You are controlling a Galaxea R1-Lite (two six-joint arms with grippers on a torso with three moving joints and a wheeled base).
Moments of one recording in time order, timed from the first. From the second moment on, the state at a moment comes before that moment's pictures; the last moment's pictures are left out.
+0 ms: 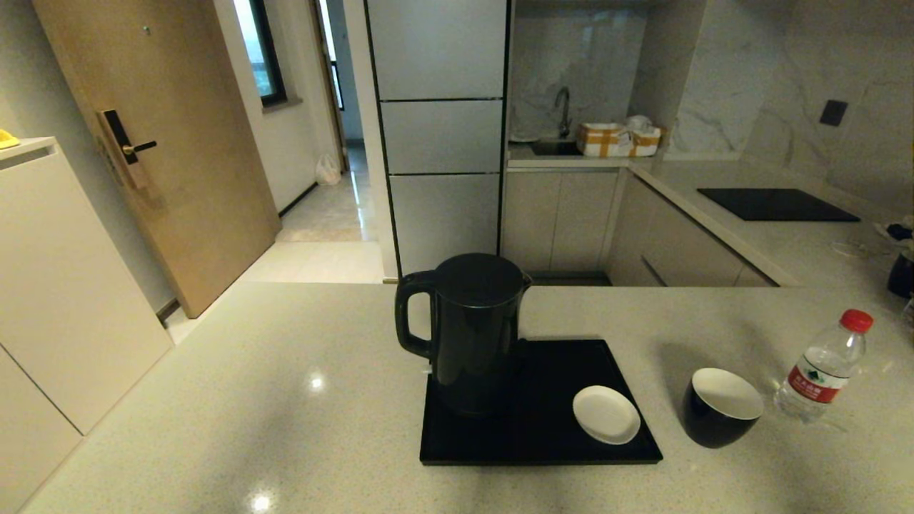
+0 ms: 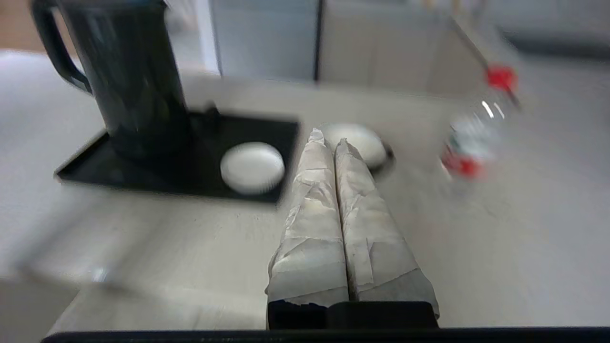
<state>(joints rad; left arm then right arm) 0.00 0.00 0.00 -0.01 0.00 0.00 -0.01 0.00 -0.19 0.15 0.13 -0.09</state>
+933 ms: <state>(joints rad) 0.00 0.00 0.00 -0.01 0.00 0.00 -0.01 0.00 -0.02 0.05 0.02 -0.13</state>
